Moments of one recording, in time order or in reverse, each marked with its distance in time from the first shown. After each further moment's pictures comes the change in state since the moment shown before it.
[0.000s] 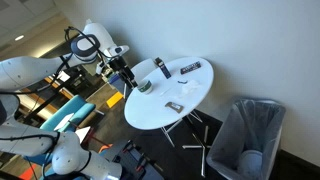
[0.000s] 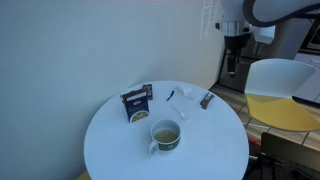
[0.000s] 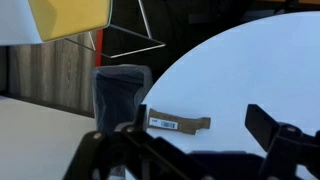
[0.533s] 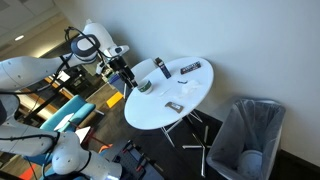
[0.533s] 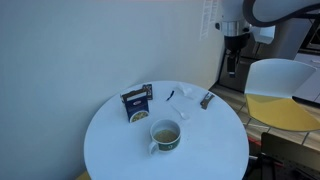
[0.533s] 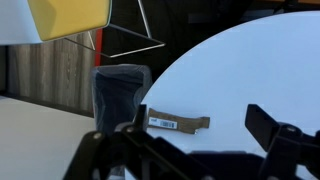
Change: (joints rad) arm 0.003 0.001 -0.002 0.000 0.003 0.003 0.001
